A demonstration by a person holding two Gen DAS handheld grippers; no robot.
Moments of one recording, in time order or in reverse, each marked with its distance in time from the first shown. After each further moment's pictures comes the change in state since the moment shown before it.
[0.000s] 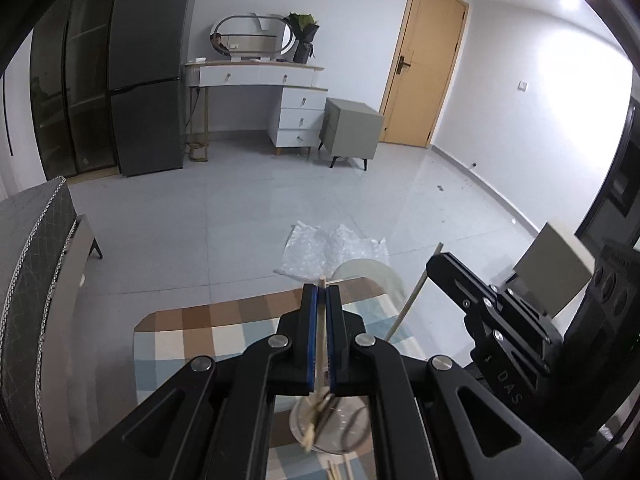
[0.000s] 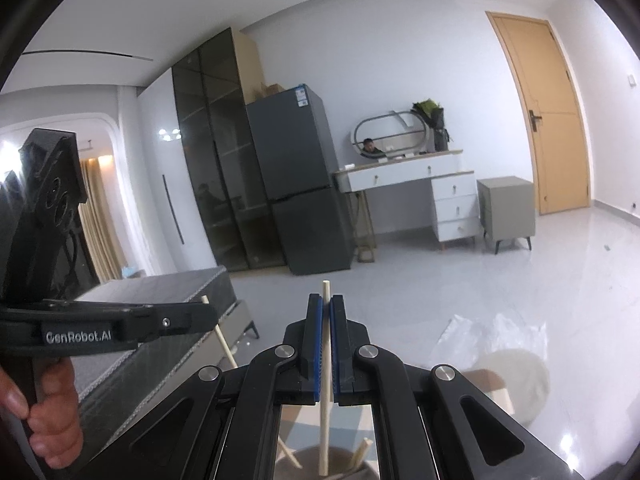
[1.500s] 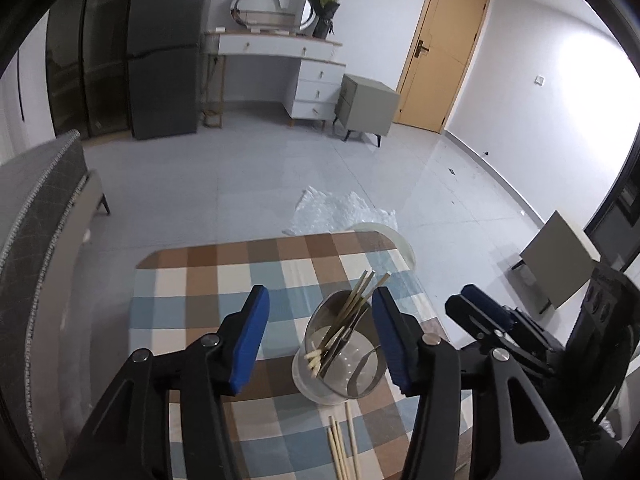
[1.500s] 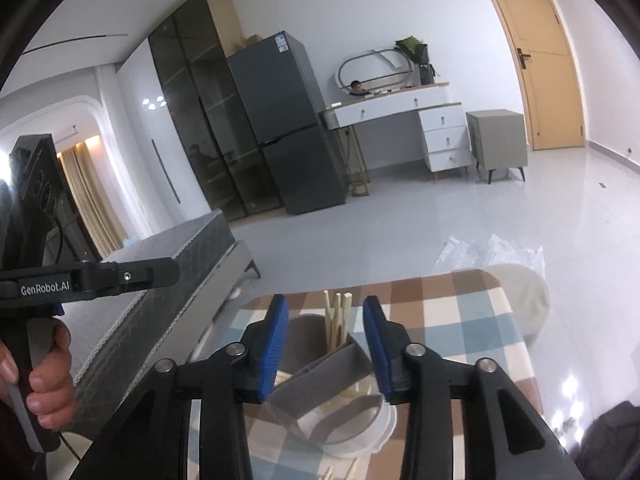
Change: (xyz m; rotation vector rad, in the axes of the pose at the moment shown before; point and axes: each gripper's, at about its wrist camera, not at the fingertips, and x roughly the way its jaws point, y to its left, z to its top) left arm -0.033 -0.005 -0.054 -0.065 0.061 0.029; right arm -0.051 -0.028 -0.074 0.088 0.202 0.004
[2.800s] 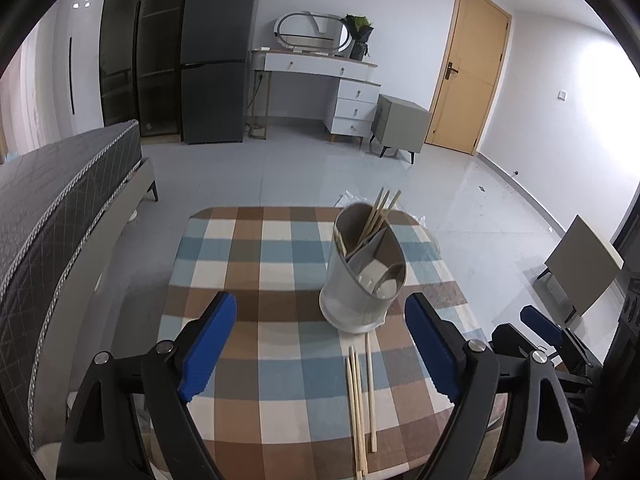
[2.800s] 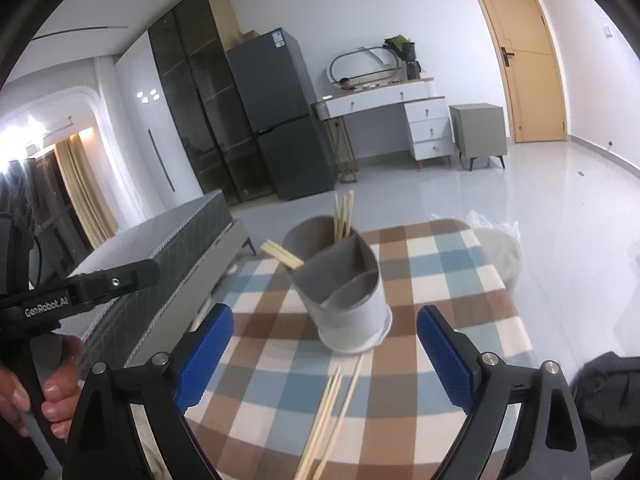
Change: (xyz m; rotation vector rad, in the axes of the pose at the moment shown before) left arm -0.041 0.000 -0.120 -0.060 -0.098 0.142; right arm -0.078 0.027 -0.097 -0.006 0.022 -0.058
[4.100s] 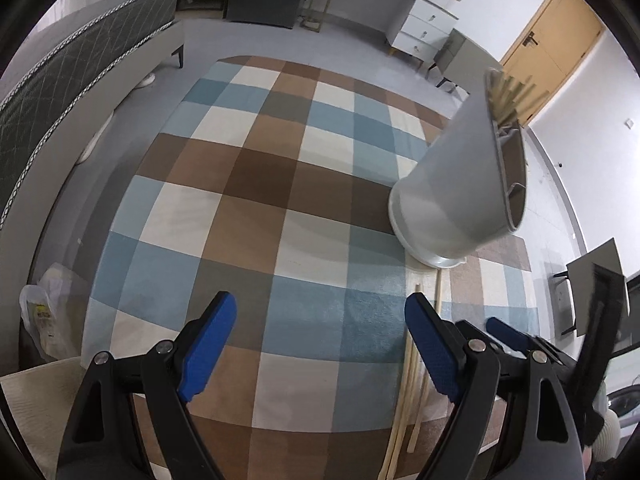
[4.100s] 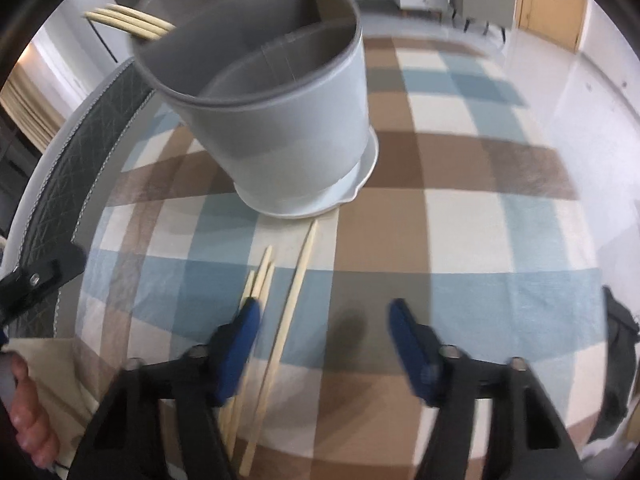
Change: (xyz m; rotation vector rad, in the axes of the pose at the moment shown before) left arm 0.109 0.057 -0.064 -0.273 0.351 0.044; right arm 0.178 -0.037 -0.077 0.010 0.621 -0.130
